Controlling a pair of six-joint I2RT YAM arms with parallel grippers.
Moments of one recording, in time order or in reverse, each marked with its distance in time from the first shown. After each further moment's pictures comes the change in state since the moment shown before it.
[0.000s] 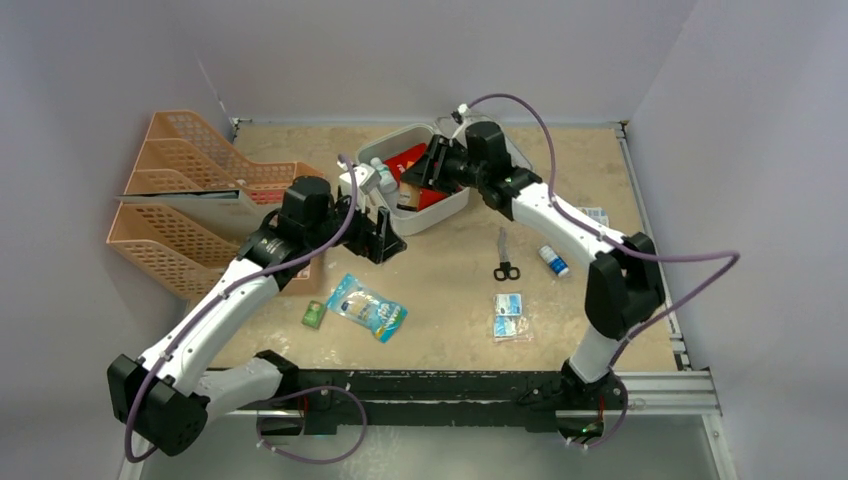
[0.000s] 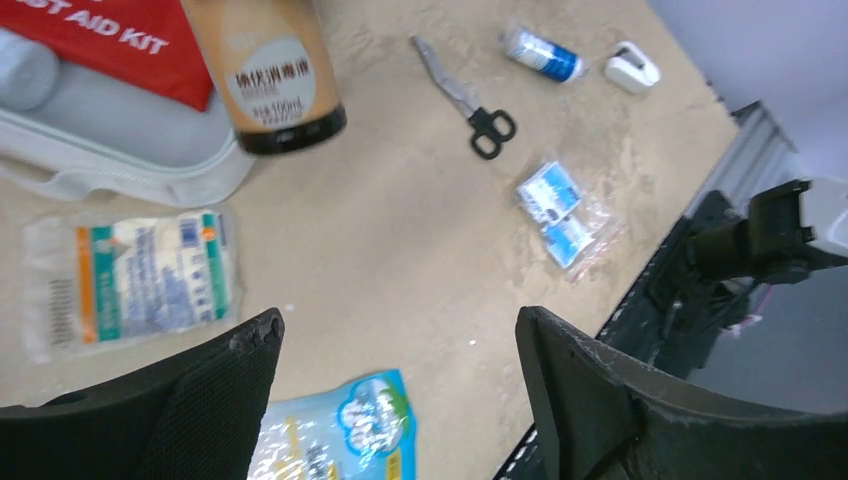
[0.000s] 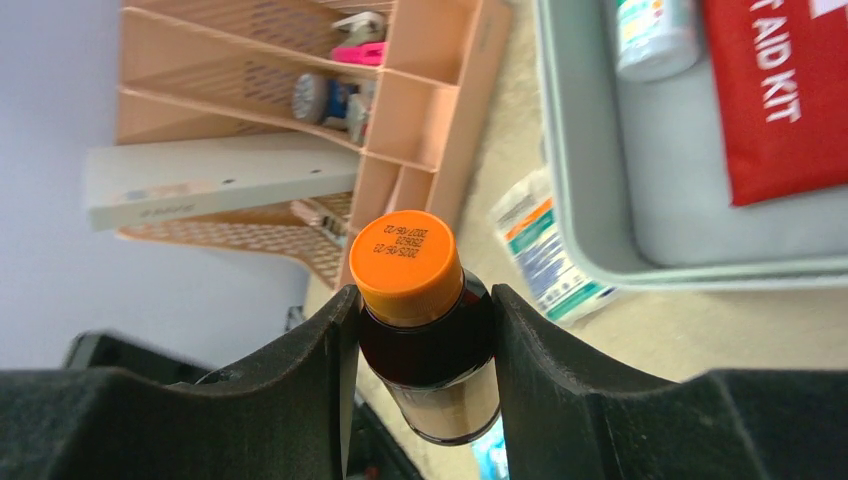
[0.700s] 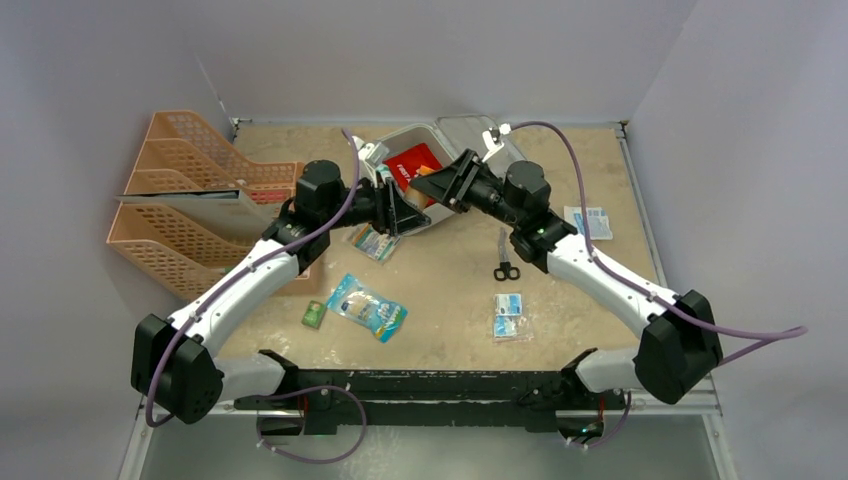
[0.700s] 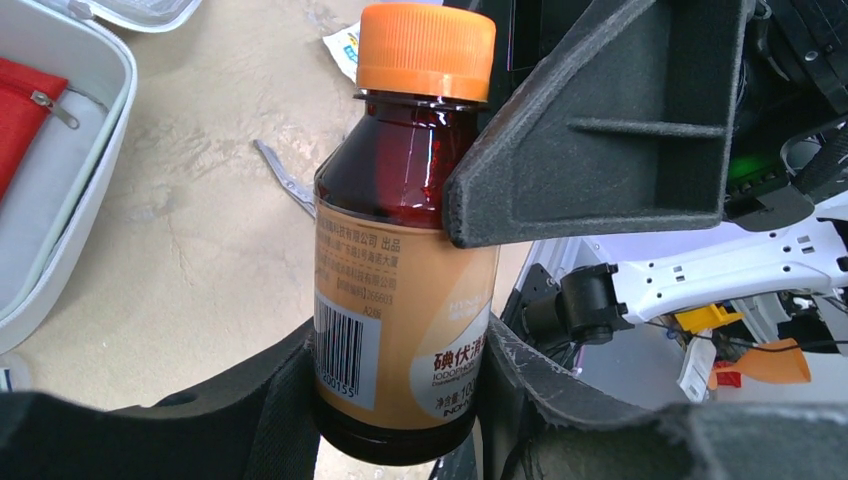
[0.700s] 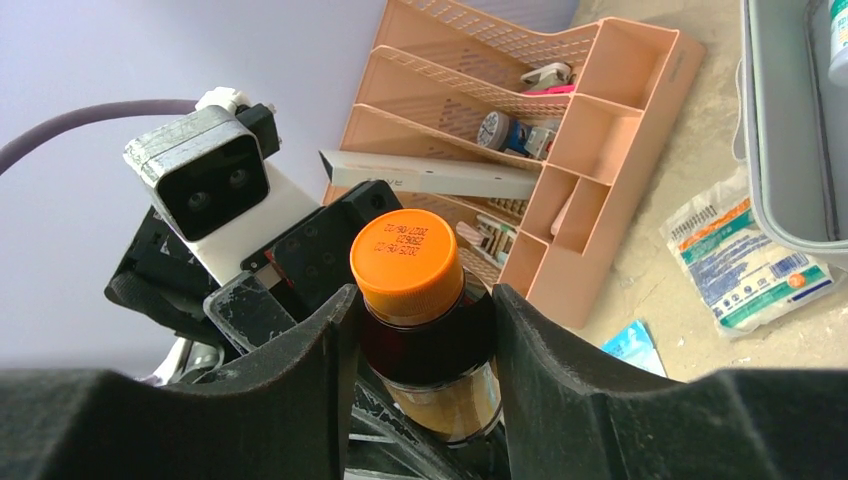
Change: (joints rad) left arm 0.000 0.148 -0.003 0.404 0.223 -0.319; right arm 0.047 -0.333 -0.342 0.354 0.018 0.228
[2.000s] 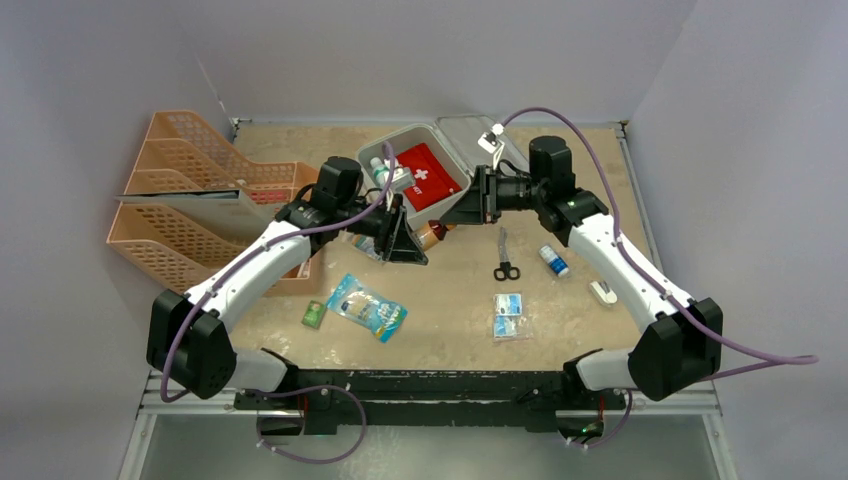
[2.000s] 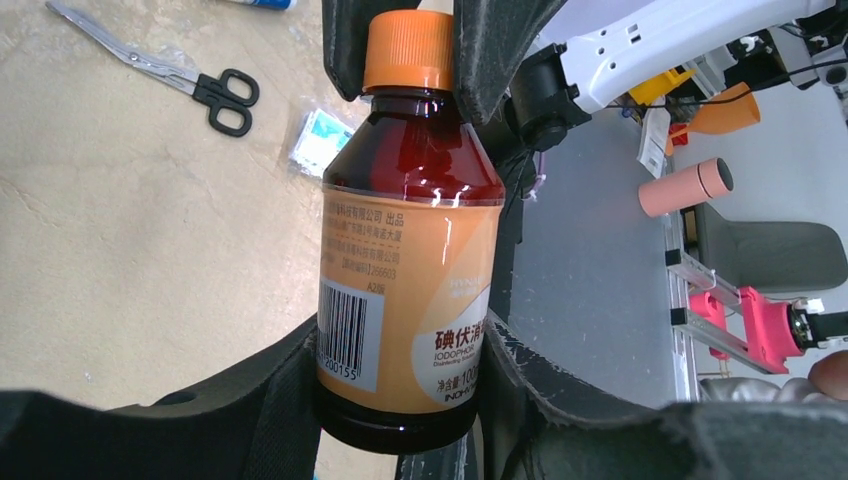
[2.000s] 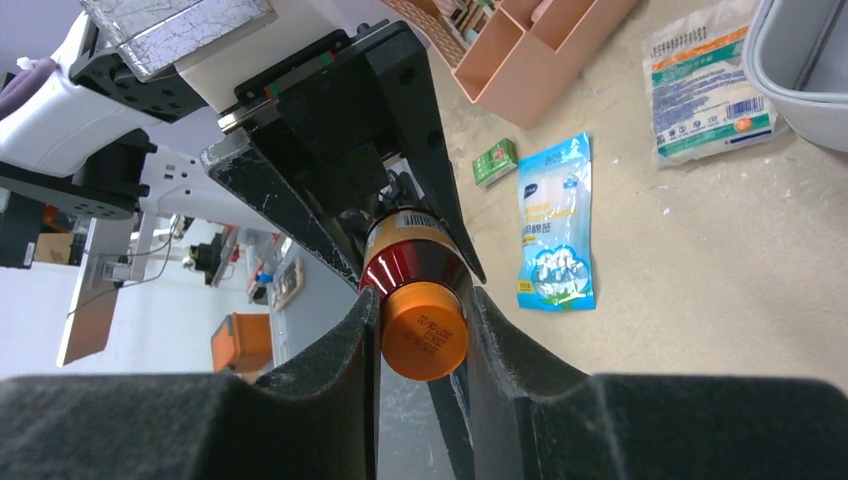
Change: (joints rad) left arm 0.000 0.128 0.113 -0.378 0.380 0.421; right arm -0.216 0.016 0.165 -0.558 -0.621 -0.525
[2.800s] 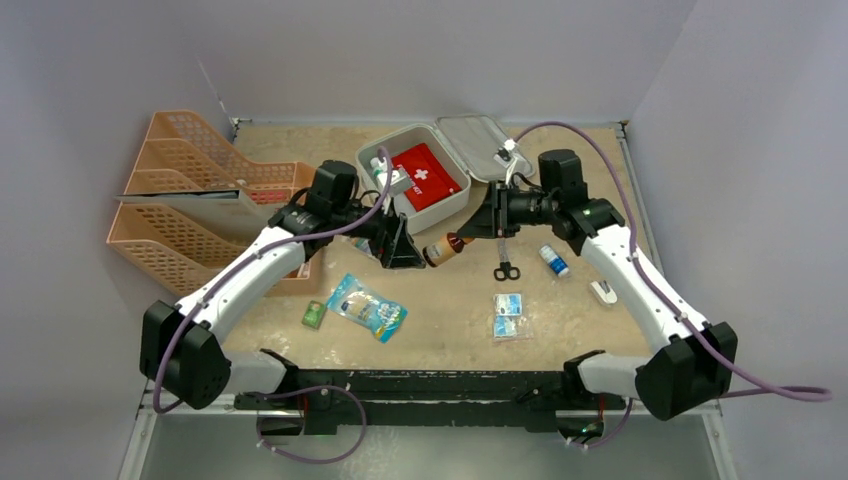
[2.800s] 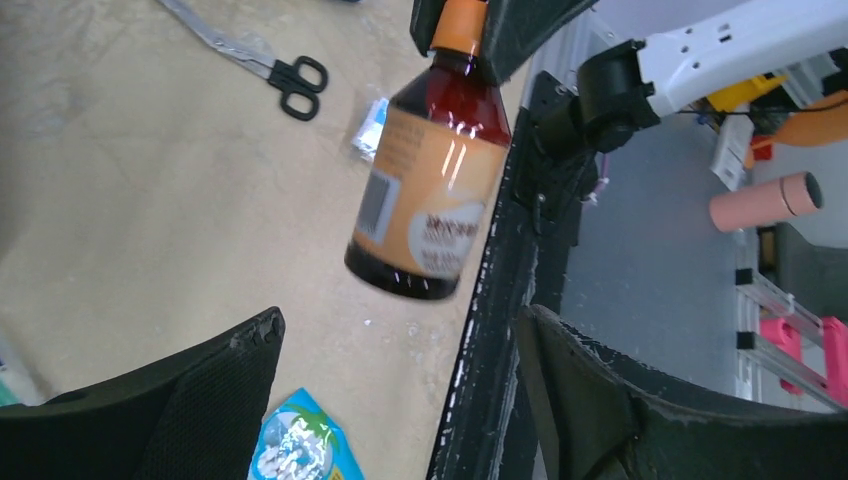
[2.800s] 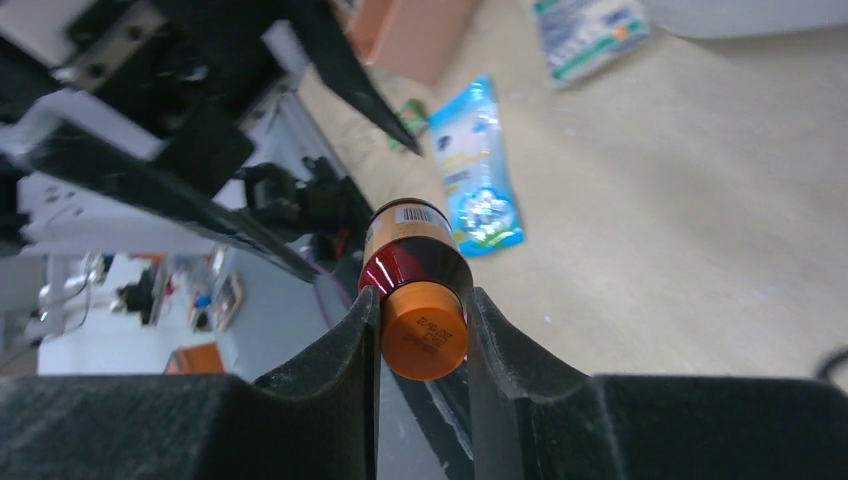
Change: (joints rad) left arm 0.000 -0.071 -0.023 -0.048 -0.177 0.050; right arm -0.062 -0.107 -0.032 -0.309 0.212 -0.148
